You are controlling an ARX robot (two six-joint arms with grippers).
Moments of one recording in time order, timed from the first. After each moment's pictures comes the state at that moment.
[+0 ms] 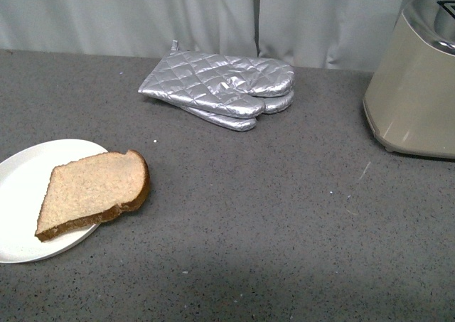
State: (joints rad) left arm 0.00 0.00 0.02 0.00 0.00 0.00; right arm 0.16 0.02 0.00 0.02 0.16 0.00
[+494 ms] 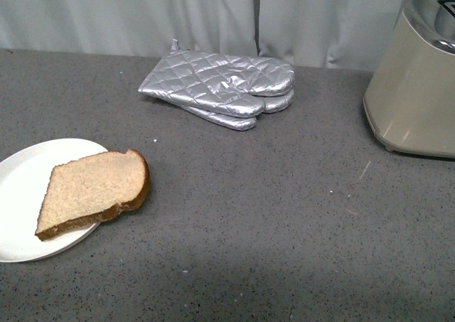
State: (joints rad) left arm 0.00 0.00 0.02 0.00 0.00 0.00; right arm 0.16 0.02 0.00 0.02 0.16 0.00
